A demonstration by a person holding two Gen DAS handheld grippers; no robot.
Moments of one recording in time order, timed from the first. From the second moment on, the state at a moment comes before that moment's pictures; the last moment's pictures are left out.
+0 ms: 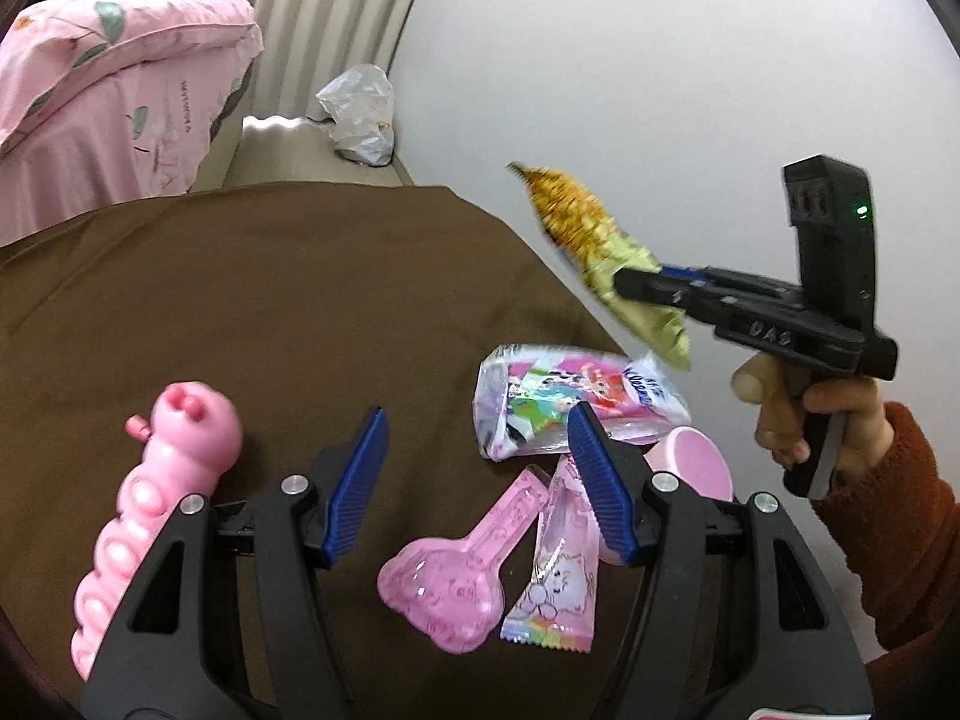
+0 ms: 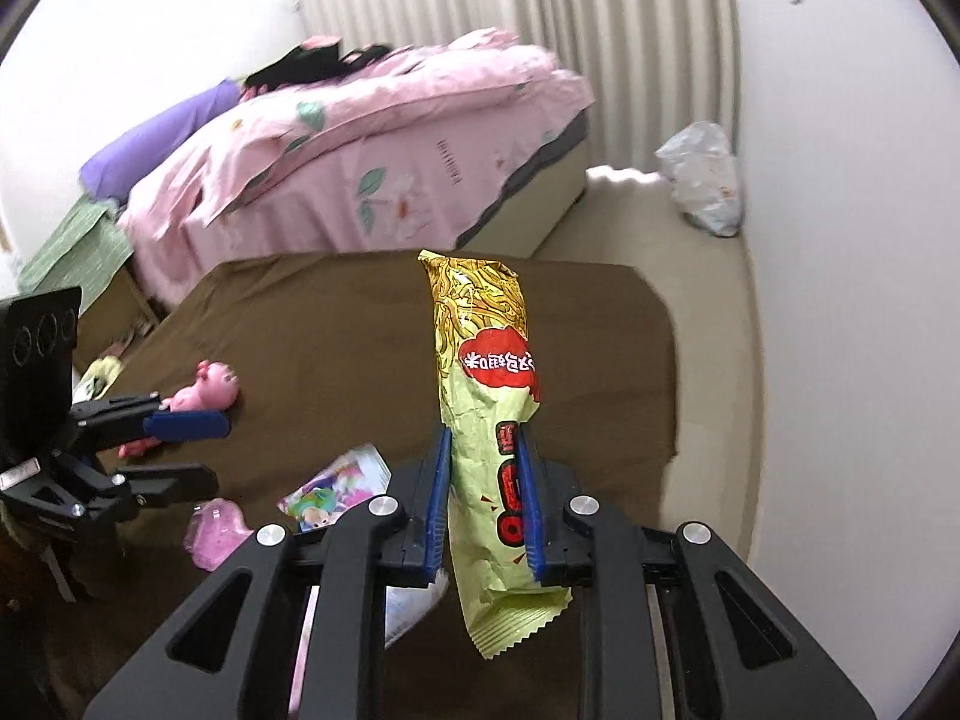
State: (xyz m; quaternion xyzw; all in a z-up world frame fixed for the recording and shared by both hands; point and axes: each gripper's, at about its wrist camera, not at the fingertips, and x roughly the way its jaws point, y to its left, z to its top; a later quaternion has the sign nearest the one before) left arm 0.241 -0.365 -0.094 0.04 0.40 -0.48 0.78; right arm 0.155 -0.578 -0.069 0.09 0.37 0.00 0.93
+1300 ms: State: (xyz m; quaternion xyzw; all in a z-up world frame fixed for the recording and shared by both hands) left arm 0.216 -0.298 -0.022 0.05 0.39 -0.39 0.84; right arm 0.066 -0.535 -0.019 0.08 0.30 -0.02 0.95
